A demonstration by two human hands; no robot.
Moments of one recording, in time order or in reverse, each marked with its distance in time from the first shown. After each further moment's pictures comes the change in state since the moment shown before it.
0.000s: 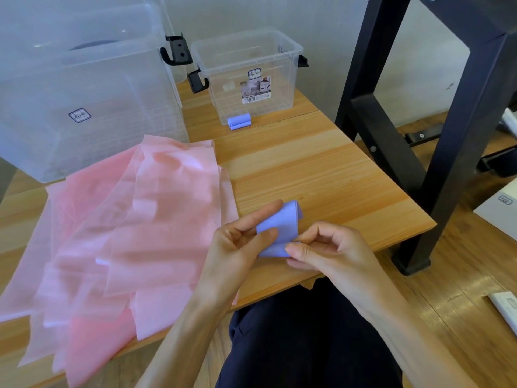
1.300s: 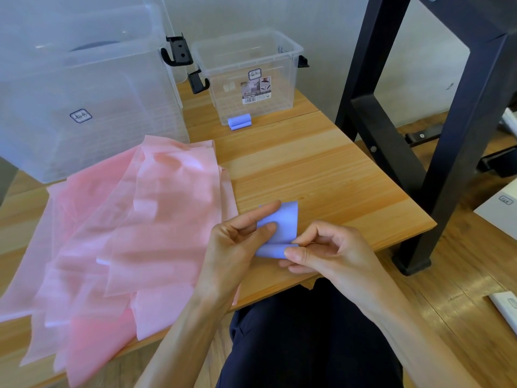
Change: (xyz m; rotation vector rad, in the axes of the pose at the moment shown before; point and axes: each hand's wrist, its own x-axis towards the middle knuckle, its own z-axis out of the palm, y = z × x) left_hand 0.004 0.004 0.003 0.053 0.096 0.011; right_hand -0.002 -0.004 -0.002 -0.049 -0.054 -0.025
